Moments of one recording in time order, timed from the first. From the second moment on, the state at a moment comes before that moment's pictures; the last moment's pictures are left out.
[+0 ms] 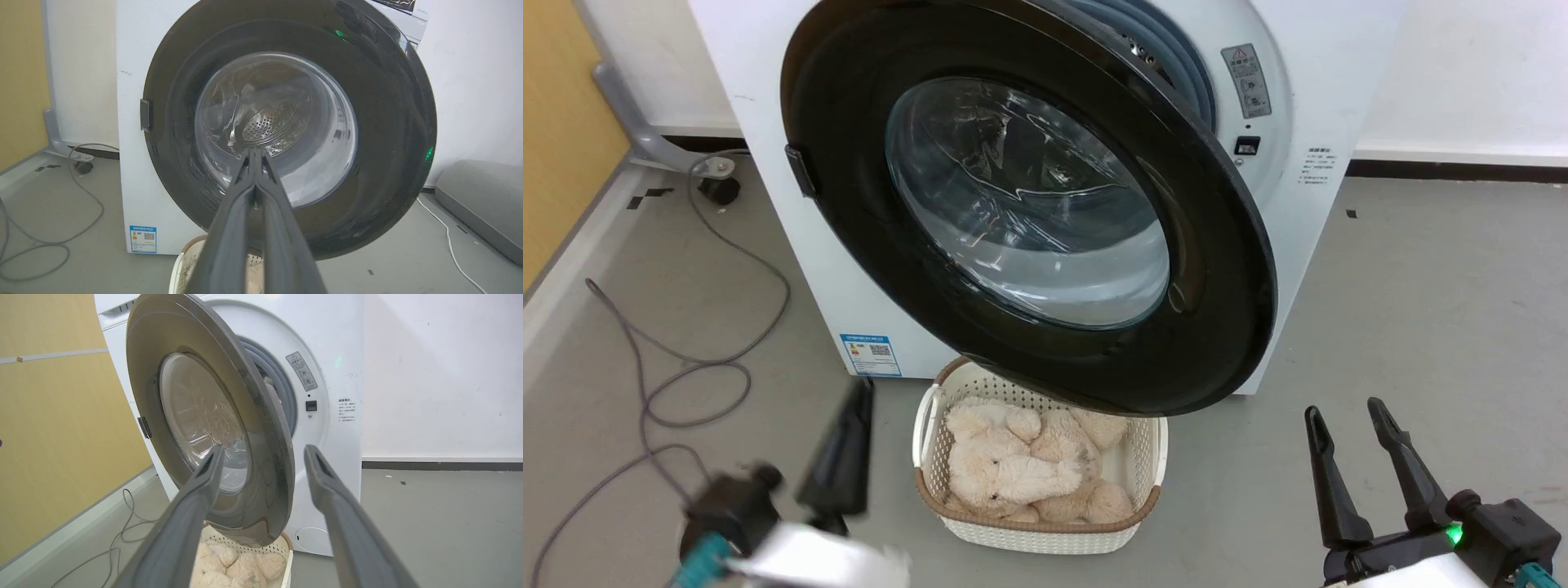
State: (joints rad) left arm -0.05 0.26 -0.24 -0.01 -0.50 0.00 -0.26; right arm 0.07 -0.08 0.07 -0.03 0.24 0.13 -0.26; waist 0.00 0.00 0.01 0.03
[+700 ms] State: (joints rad) left arm 0.08 0.09 -0.17 0.01 -0.22 -0.09 -0.26; right arm 0.07 -0.13 0.11 0.00 0.21 0.13 -0.26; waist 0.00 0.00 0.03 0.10
